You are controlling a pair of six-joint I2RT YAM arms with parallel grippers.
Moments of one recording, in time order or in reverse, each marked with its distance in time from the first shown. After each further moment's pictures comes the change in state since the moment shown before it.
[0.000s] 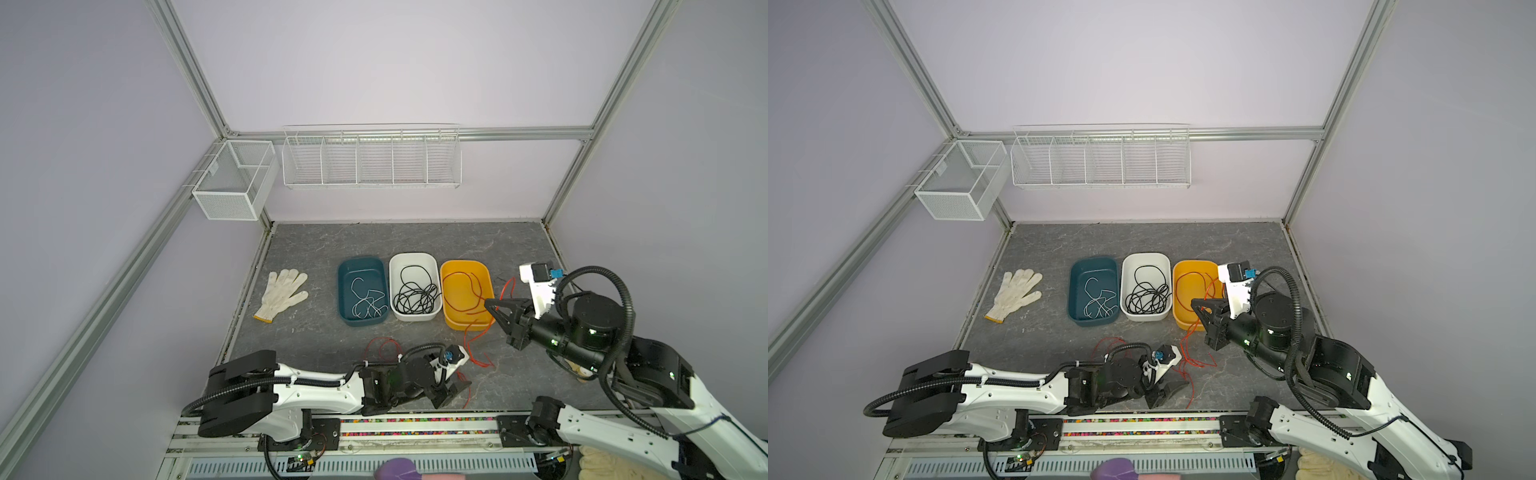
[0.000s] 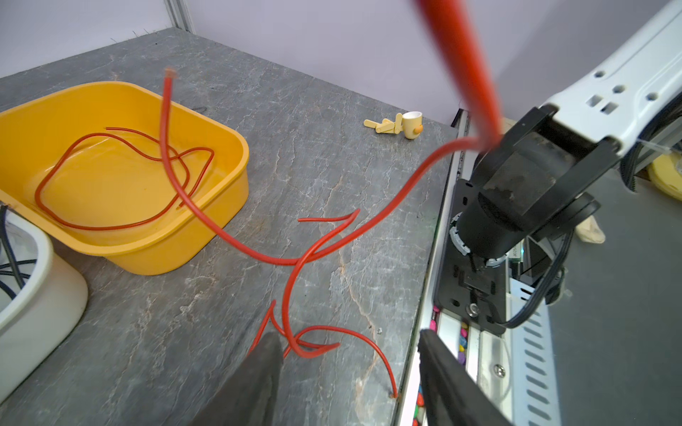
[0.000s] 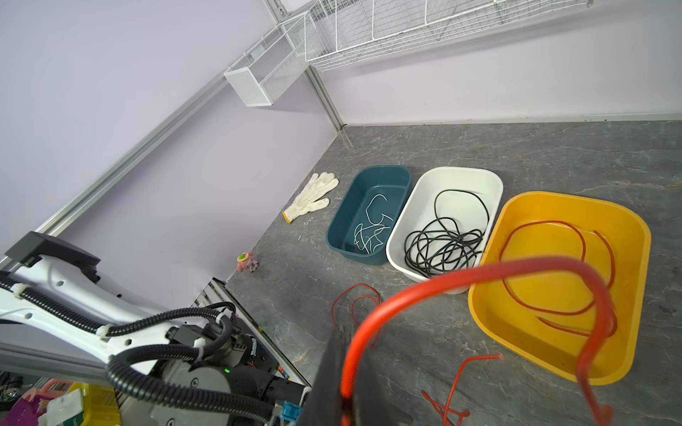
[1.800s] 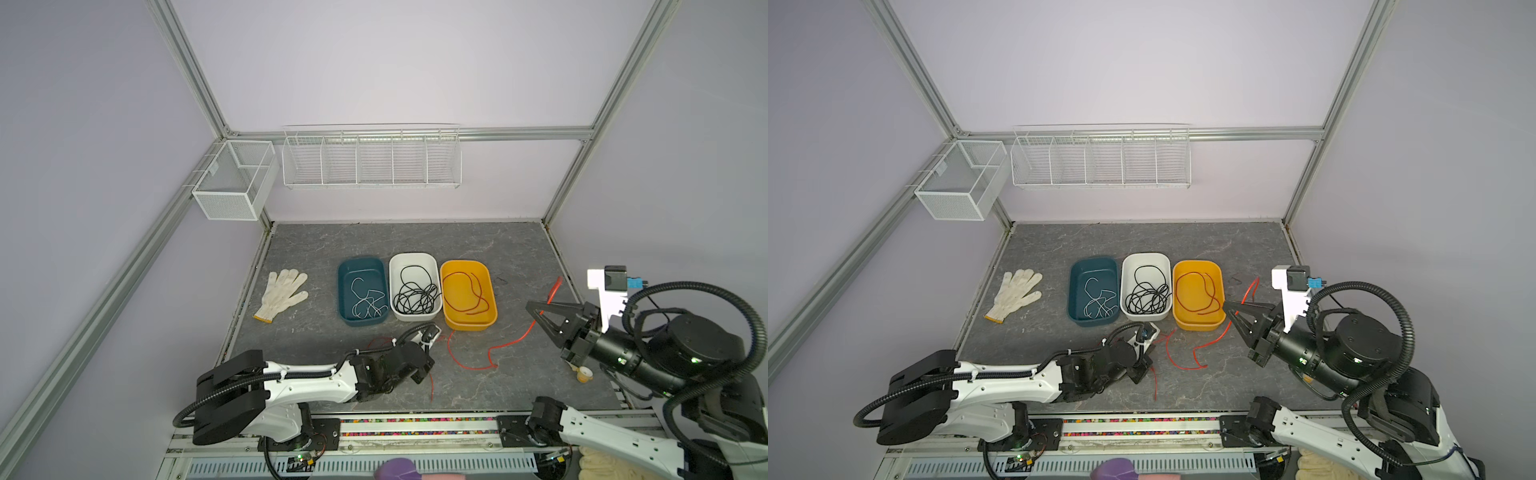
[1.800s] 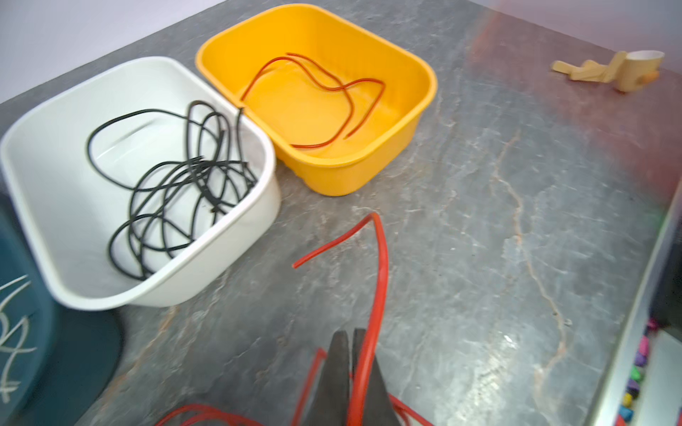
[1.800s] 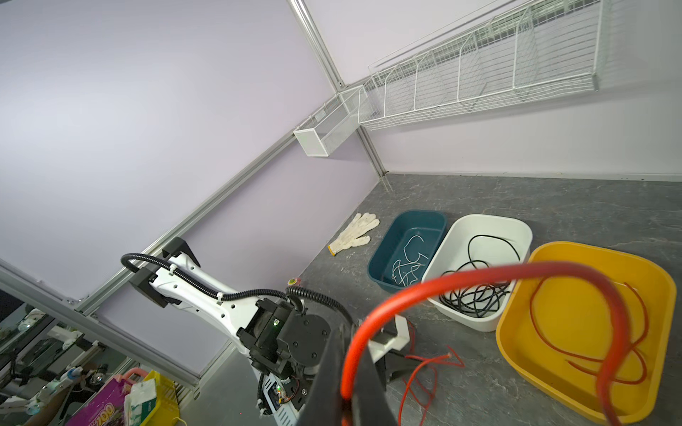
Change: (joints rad) left arm 0.176 -0.096 -0.009 -0.289 -0.225 -0.048; right arm 0.033 -0.151 0.157 -0.094 -0.002 -0.018
